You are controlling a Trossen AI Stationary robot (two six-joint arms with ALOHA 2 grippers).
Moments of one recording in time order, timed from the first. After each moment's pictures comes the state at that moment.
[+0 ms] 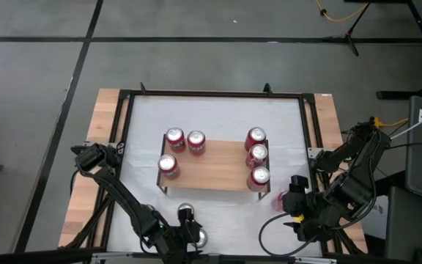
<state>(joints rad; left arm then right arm) -0.77 1.98 1.48 -0.42 -0.48 -0.76 0.88 1.52 1.70 -1.36 0.25 0.88</state>
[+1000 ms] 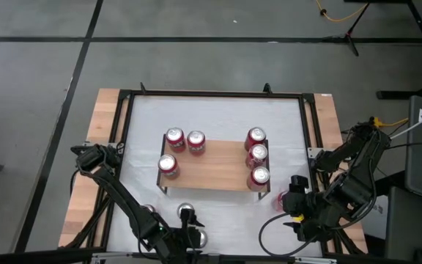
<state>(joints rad) -0.78 1.98 1.59 -0.52 -0.53 -0.57 0.88 1.52 1.70 -1.36 0.25 0.88</state>
